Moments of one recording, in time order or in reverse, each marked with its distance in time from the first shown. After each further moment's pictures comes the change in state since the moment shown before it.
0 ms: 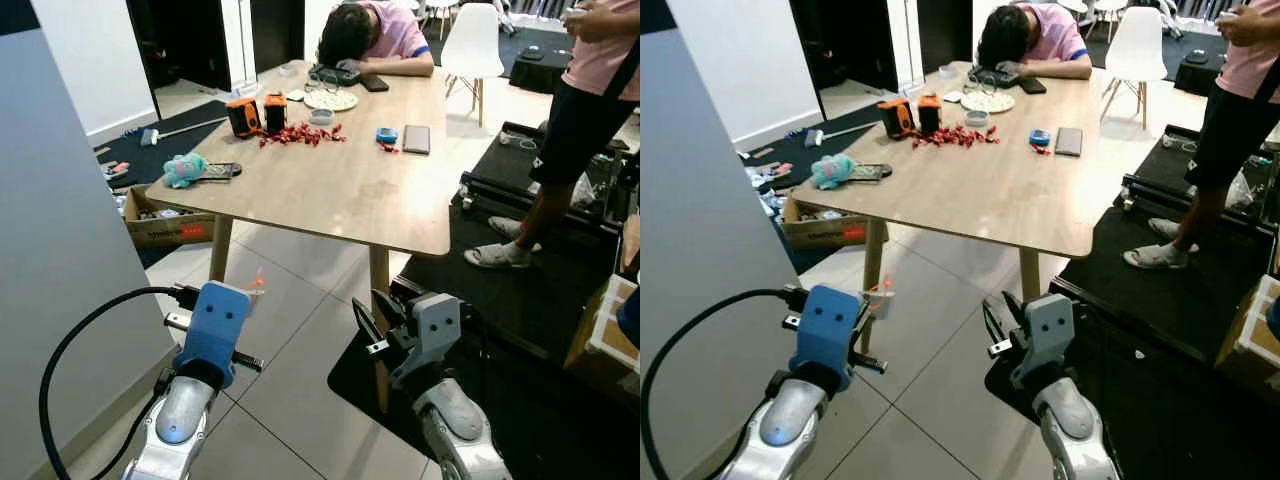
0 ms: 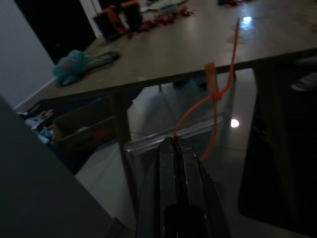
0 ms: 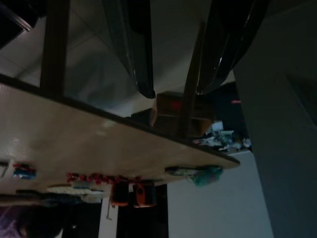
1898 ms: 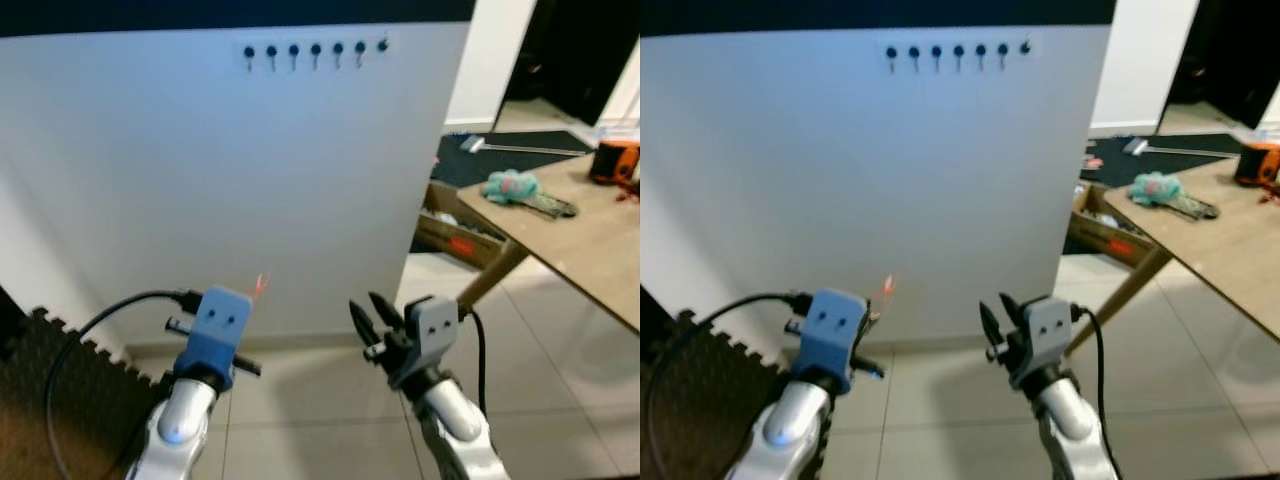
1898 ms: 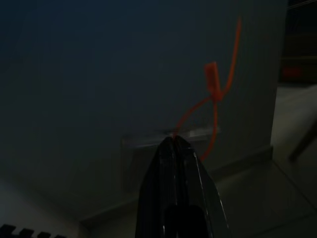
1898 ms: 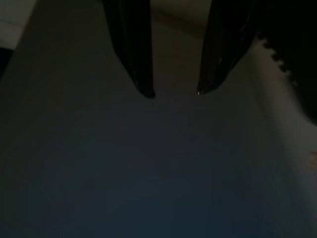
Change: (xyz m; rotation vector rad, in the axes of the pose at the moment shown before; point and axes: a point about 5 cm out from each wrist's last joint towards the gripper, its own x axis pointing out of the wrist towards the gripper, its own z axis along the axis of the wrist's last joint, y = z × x) left arm 0.003 -0.004 -0.003 0.008 0.008 -0.006; right arm -0.006 -0.004 -0.004 -0.002 0.022 -0.013
